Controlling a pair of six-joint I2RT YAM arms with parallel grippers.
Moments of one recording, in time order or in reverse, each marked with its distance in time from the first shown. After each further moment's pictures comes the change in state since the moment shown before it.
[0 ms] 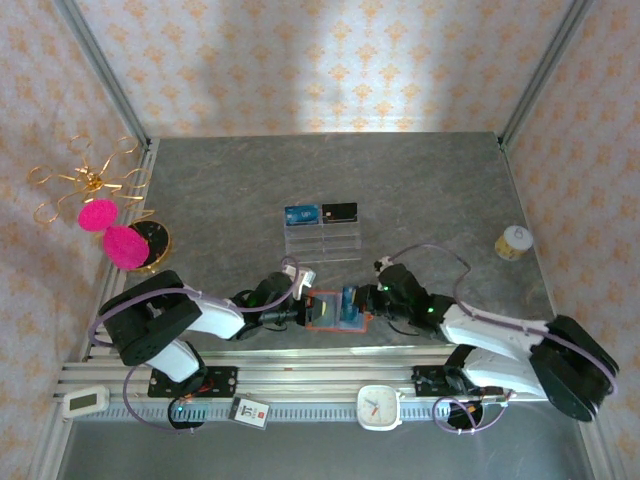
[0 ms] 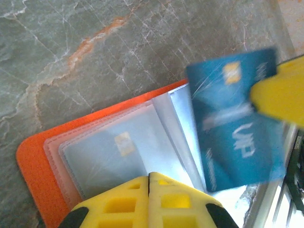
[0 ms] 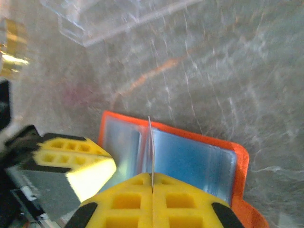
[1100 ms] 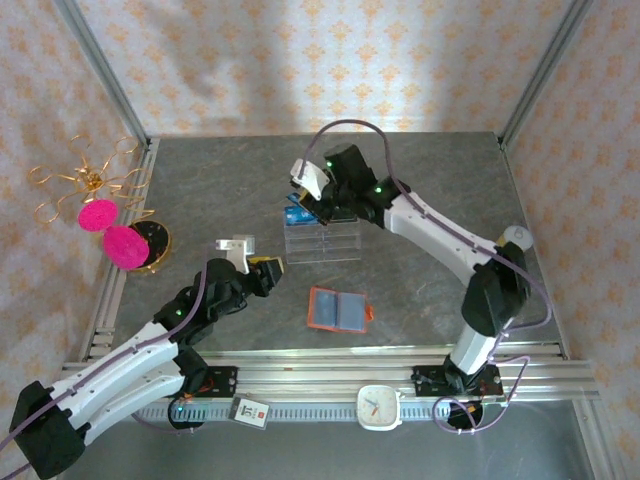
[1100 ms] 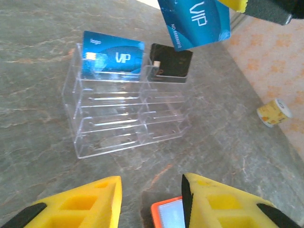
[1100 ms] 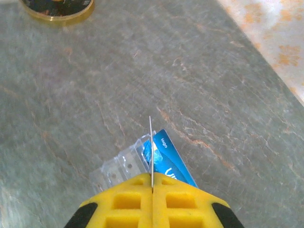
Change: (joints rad) left arm 0.191 -0.824 0.074 -0.673 -0.335 0.107; right arm -0.114 0.708 1.276 -0.578 -0.146 -1.360
